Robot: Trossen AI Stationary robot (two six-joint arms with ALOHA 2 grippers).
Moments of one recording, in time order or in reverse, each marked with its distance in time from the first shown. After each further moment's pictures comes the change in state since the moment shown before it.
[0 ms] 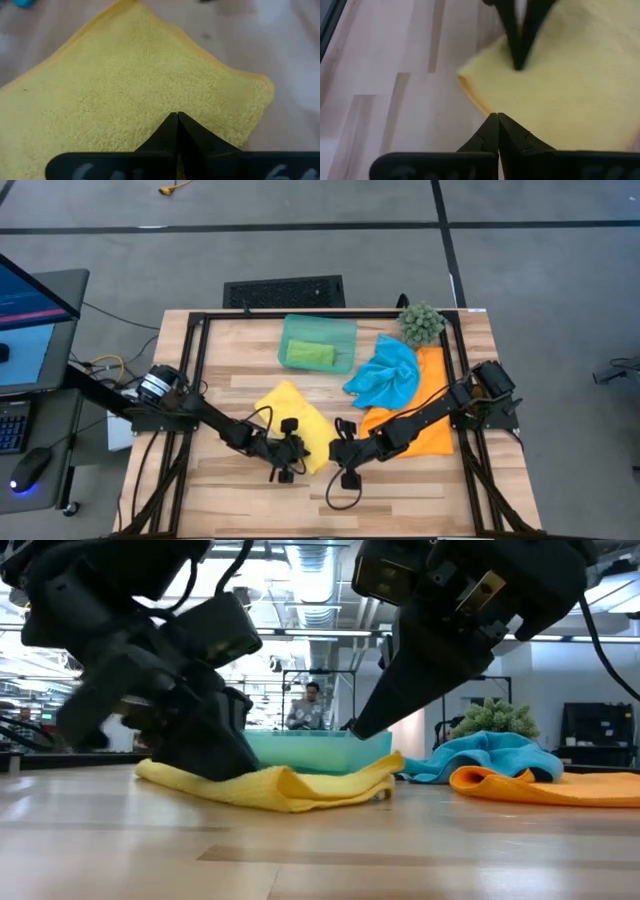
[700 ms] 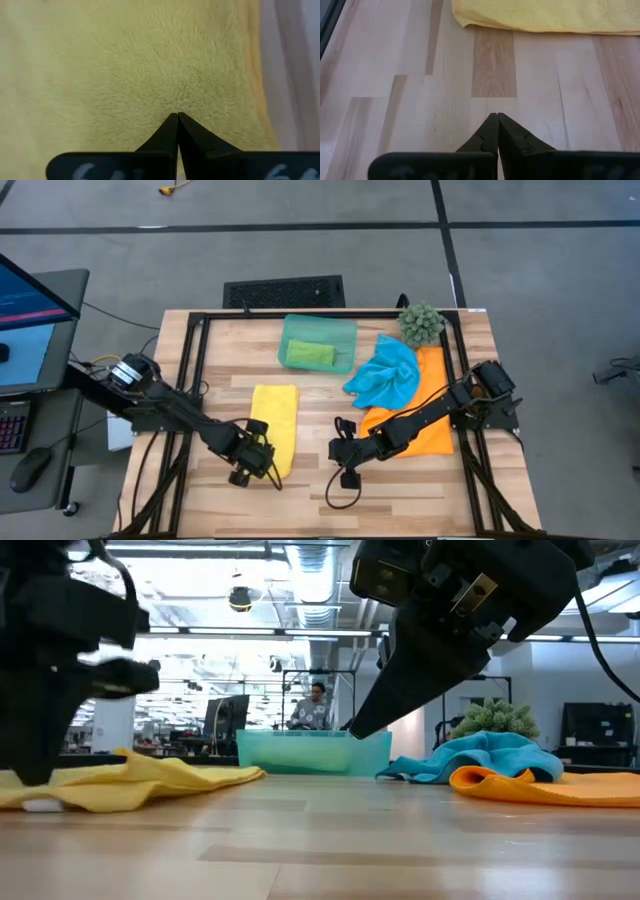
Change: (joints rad) left arm -0.110 -0.247 0.122 -0.965 0.196 -0.007; right arm -0.002 0.000 0.000 0.004 0.000 0.000
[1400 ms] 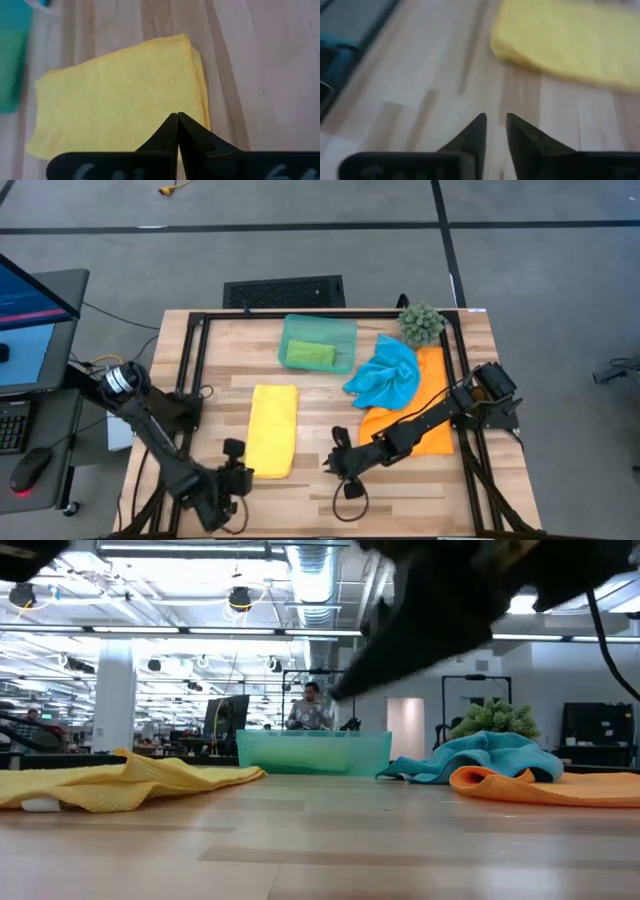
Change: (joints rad) left arm -0.406 0.018 0.198 -0.234 -0.526 -0.458; right arm 0.043 0.000 -0.001 0.146 0.001 -0.203
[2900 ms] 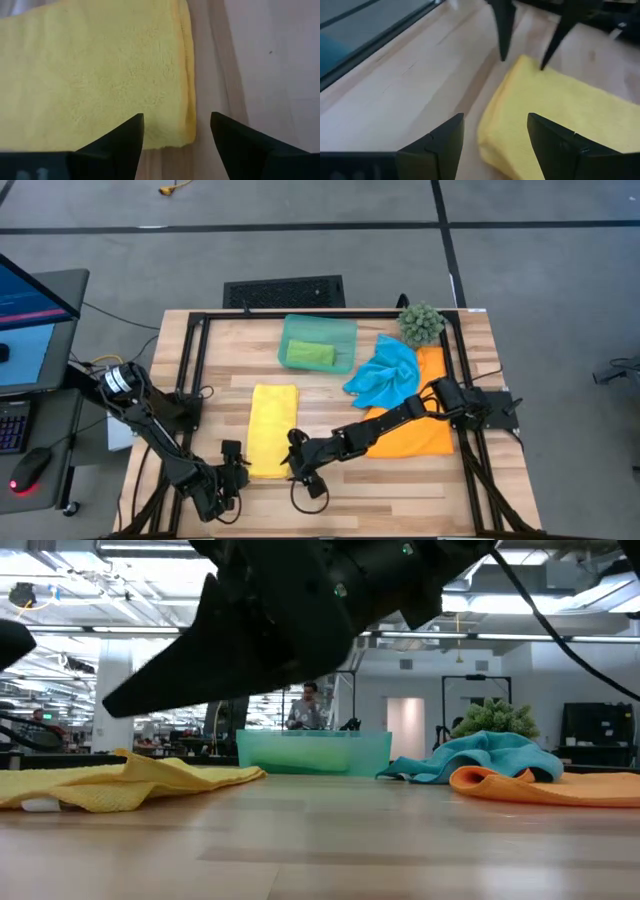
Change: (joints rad) left arm -0.033 -0.003 -0.302 0.391 0.052 -0.098; right arm -0.135 0.360 0.373 0.139 -0.216 -0.309
